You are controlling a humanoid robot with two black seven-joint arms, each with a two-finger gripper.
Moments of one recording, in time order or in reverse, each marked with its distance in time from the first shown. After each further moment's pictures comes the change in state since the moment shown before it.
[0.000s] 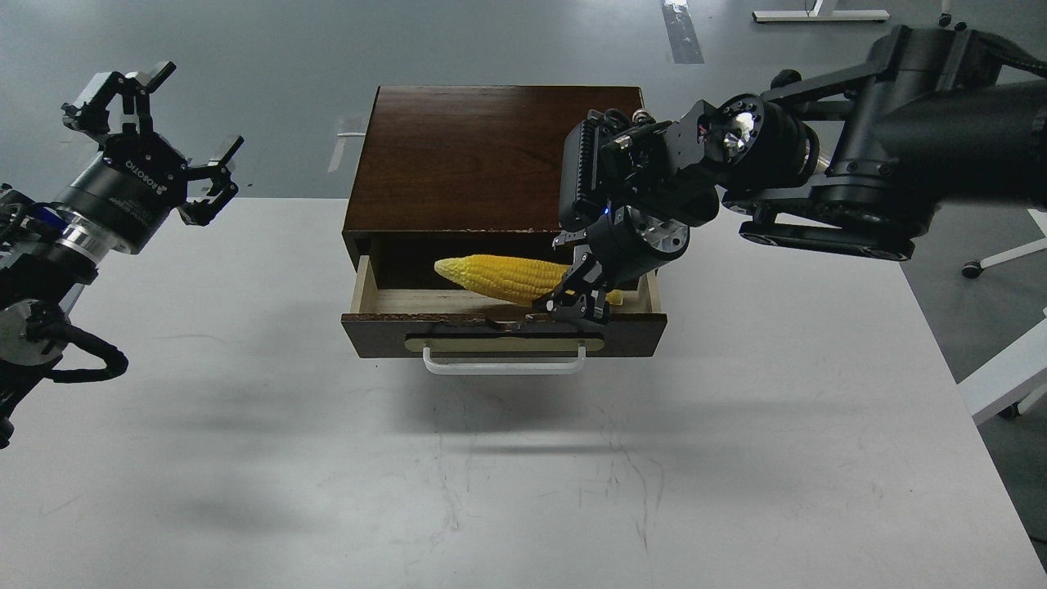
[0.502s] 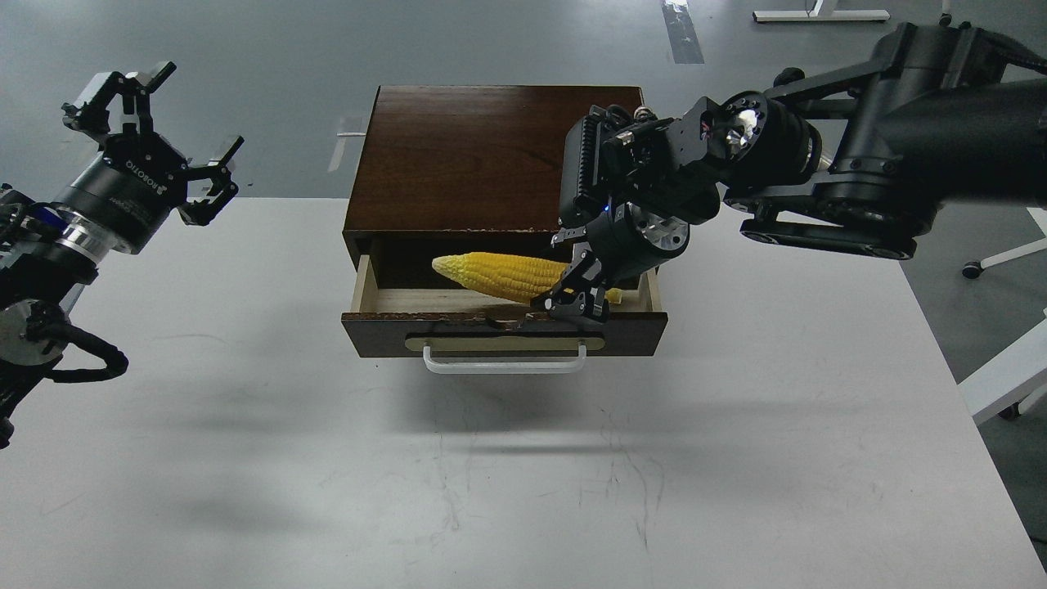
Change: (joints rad) left arm 0.000 0.001 0.000 0.000 0.000 0.000 0.000; right arm 0.002 -0.006 0.005 0.000 0.005 -0.002 0.000
